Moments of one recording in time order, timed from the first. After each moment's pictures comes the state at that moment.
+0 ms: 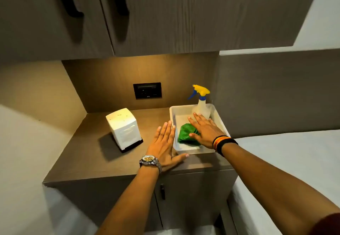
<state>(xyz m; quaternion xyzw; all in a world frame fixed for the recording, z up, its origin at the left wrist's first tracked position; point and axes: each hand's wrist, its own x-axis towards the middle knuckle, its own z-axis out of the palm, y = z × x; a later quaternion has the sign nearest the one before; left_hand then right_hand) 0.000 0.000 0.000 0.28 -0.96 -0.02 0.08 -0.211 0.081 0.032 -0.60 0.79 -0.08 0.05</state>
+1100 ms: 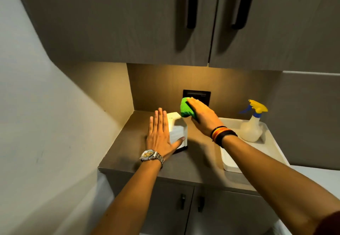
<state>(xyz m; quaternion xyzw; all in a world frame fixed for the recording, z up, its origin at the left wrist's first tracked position) 0.138 -0.107 0.039 0.46 -0.86 0.04 0.22 -0.055 -0.058 0.115 -0.71 0.65 -0.27 -0.05</state>
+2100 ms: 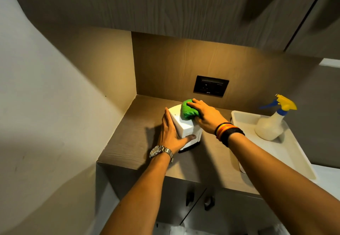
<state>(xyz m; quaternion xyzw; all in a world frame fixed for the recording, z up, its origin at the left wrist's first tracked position) 0.126 -0.163 -0.028 0.46 -0.75 -0.35 0.32 -0.035 -0.125 0.071 -0.67 0.72 -0.16 0.09</state>
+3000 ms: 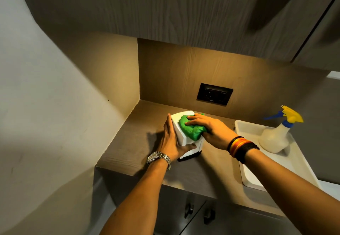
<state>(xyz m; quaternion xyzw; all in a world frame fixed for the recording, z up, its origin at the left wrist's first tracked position) 0.129 -0.167 -0.024 0.44 -0.75 -0.36 0.32 -0.044 -0.102 0.078 -0.76 0.62 -0.17 0.11</state>
